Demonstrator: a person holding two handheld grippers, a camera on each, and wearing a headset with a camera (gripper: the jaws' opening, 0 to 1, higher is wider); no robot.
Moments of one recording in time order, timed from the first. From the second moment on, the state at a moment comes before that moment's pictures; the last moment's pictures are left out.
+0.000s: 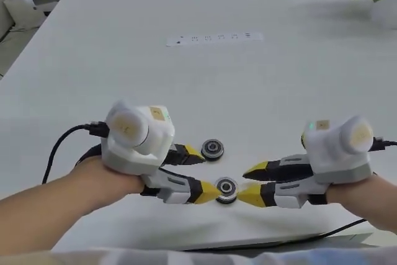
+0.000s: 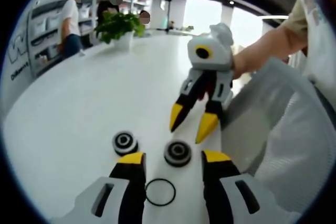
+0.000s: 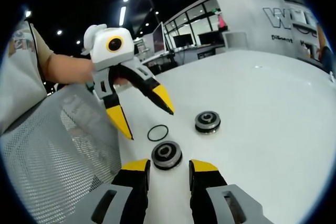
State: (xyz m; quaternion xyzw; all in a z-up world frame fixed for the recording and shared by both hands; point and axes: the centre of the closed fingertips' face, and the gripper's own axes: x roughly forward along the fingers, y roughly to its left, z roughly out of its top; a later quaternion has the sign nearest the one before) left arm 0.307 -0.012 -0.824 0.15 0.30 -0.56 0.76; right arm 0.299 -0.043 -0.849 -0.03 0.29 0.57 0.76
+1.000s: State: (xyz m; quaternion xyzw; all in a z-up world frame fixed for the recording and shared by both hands) left arm 0.295 -0.034 -0.842 0.15 0.31 -0.57 0.74; right arm 0.291 -0.041 -0.862 -0.04 0.29 0.58 0.76
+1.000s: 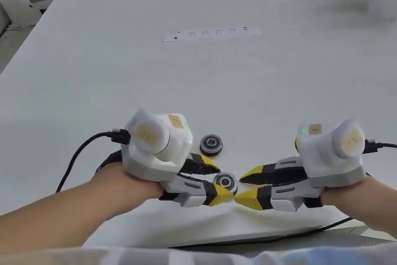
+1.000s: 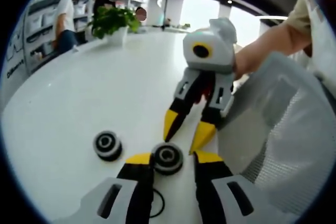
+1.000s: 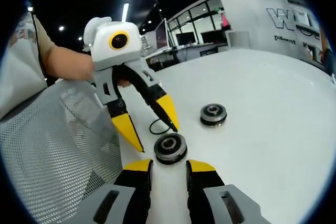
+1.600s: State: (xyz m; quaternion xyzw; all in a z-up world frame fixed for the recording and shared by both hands) left arm 0.300 -0.036 -0.849 0.17 0.29 -0.57 0.75; right arm 0.292 -0.039 -0.863 -0.03 0.29 0.58 0.76
